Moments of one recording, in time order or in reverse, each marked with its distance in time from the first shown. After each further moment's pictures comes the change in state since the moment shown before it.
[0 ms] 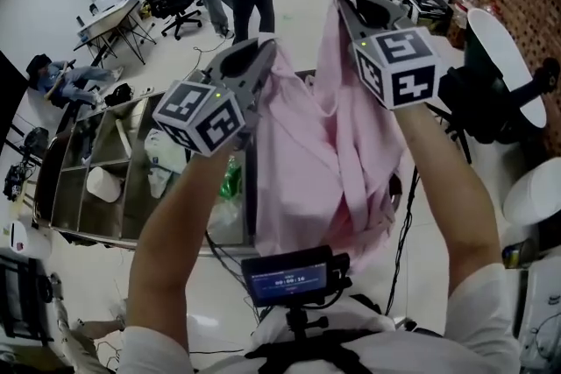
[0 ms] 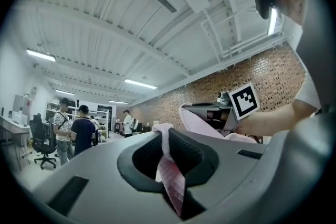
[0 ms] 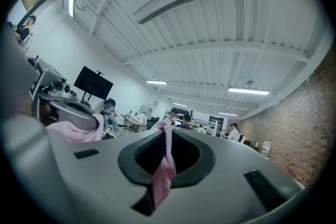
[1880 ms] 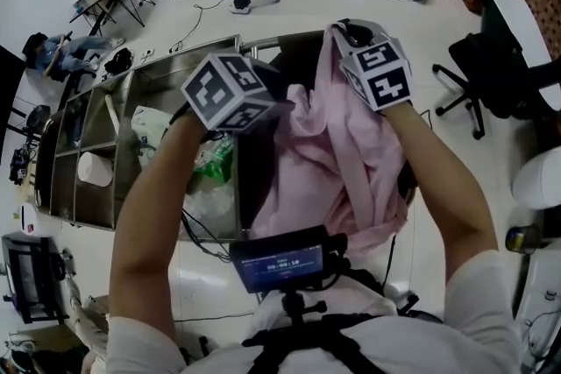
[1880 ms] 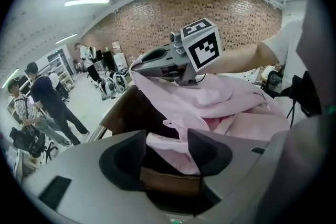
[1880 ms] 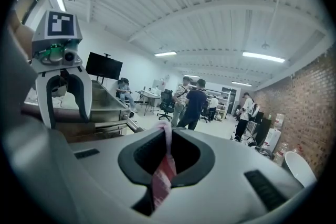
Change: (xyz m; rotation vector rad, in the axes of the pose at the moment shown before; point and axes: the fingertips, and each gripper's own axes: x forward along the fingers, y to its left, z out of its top) left arm -0.024 -0.050 -0.215 0.162 0.967 -0.440; right arm 0.040 0.051 -0.211 0.056 0.324 0.157
